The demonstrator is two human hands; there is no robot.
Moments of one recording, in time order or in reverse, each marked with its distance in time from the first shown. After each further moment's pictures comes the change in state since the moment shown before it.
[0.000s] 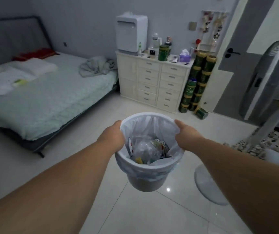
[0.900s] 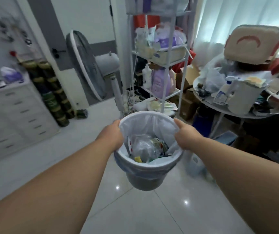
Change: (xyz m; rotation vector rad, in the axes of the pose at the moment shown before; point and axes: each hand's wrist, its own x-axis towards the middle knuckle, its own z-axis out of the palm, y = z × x) left_hand -0.113 0.315 0.168 0.120 -0.506 0.931; right_hand -0.252 0.284 -0.082 0.257 0.498 0.863
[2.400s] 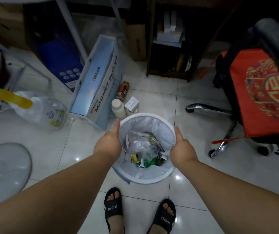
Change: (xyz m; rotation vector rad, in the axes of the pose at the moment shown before) left_hand 0.093 0.270 0.769 0.477 -0.647 0.552; right_hand 0.072 0.687 0.195 0.336 0.087 1.001
